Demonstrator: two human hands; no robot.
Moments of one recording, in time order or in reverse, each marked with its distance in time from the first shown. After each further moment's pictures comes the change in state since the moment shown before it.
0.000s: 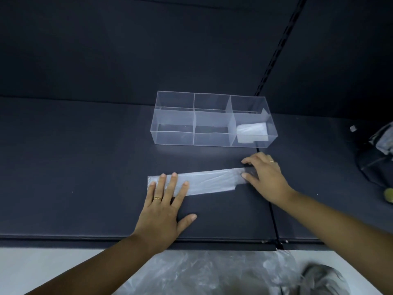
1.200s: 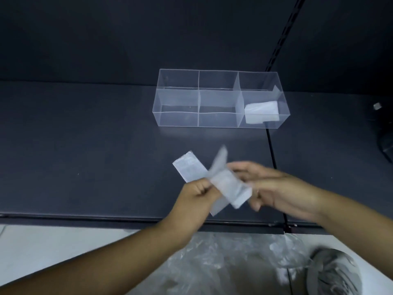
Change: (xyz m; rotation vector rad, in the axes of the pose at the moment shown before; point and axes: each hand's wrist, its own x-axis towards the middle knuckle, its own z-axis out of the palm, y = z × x) left_hand -0.006 0.069 -0.063 -1.663 -0.069 -0.291; right_hand -0.052 -0.064 -0.044 1.172 -0.691 0.307
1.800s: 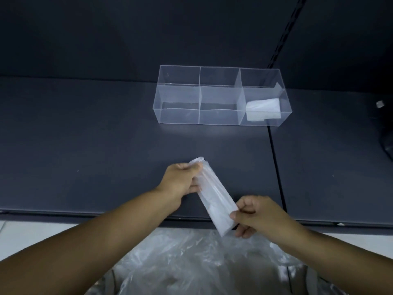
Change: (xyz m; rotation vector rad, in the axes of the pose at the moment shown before) left_hand 0.056 -0.012 -0.033 -0.077 0.272 -0.333; right_hand -0.002 0.060 0.035 -0.174 0.274 0.166
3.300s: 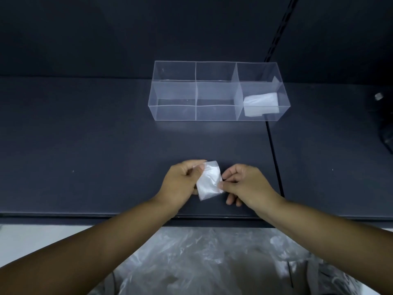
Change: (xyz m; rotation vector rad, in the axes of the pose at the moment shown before) left_hand -0.004 -0.016 -0.001 0.155 -0.101 0.284; right_hand 0.041 -0.029 0.008 0.008 0.238 -0.119
